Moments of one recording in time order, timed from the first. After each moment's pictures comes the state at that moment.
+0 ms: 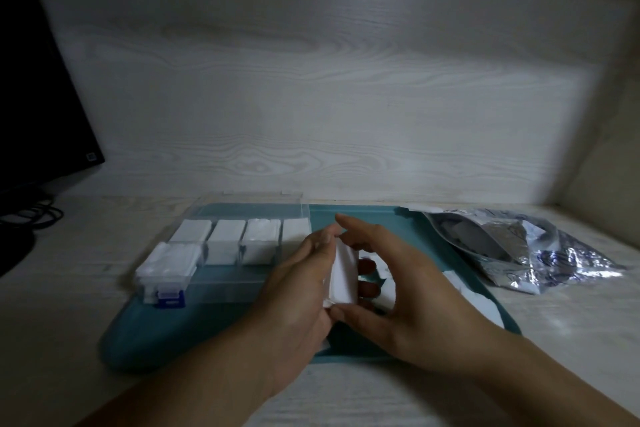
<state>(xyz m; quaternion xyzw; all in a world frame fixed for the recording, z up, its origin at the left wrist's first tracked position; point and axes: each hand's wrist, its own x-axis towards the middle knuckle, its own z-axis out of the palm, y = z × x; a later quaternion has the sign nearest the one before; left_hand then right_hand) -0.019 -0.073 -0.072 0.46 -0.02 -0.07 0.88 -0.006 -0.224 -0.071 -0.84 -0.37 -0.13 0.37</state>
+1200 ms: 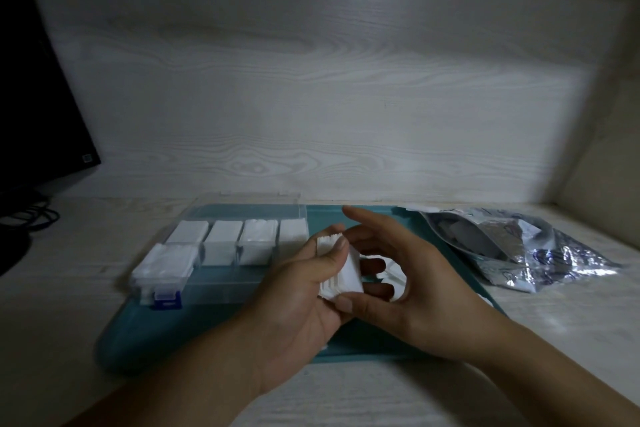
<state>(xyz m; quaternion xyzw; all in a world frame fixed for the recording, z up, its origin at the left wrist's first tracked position) -0.020 -0.072 -0.066 0.39 -0.09 -0.17 0.90 -0.003 -0.229 -0.063 -0.80 -0.35 -0.08 0.47</state>
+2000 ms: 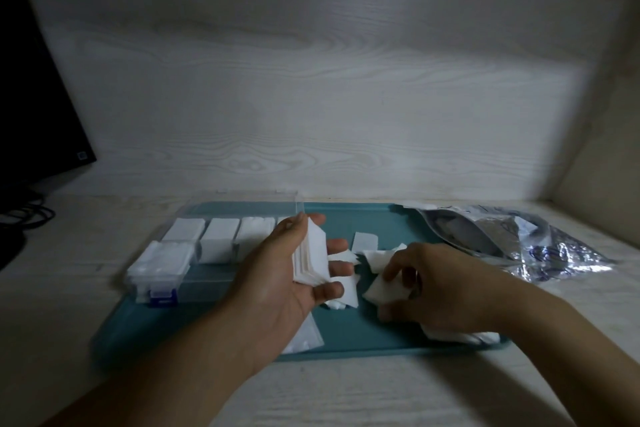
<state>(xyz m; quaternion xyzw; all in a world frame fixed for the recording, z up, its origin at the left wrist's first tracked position) -0.014 -0.063 -0.062 0.48 0.02 -0.03 0.88 0.020 -0.263 -0.052 -0.98 -0.18 0.01 0.09</state>
